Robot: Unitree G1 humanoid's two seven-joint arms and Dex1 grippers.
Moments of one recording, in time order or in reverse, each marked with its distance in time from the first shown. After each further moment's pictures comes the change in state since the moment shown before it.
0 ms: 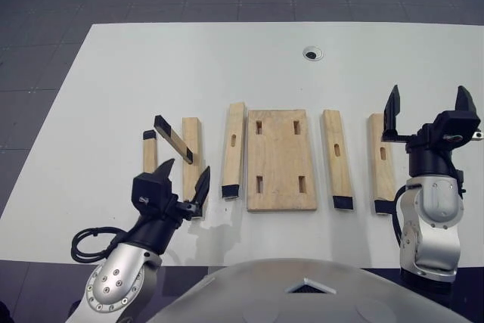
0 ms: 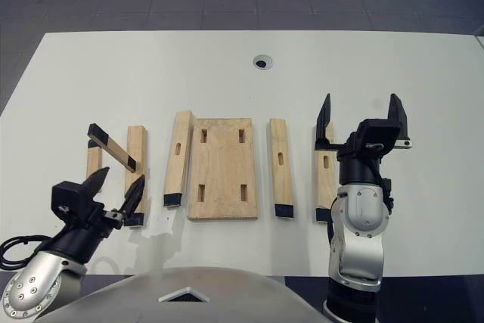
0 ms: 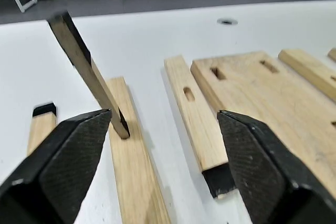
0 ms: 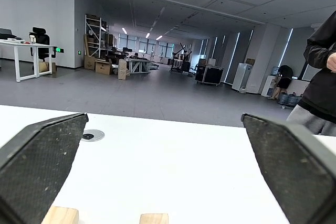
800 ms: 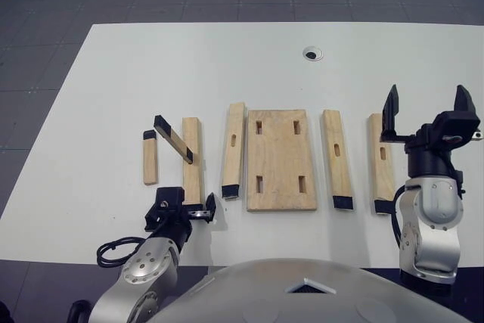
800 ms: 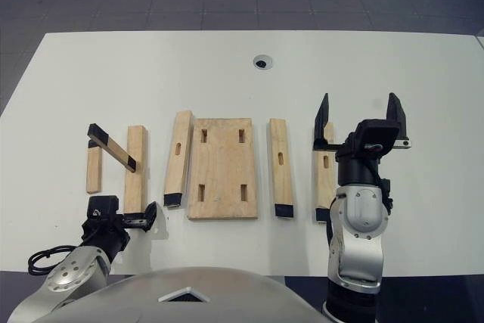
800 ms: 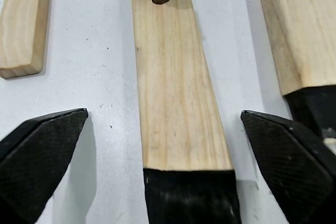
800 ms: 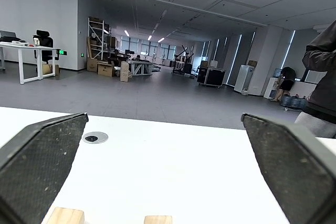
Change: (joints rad) left arm -0.164 -0.260 -0.010 0.164 0.074 0.409 0.092; right arm 0.010 0.002 0.012 -0.020 0.000 0.001 0.000
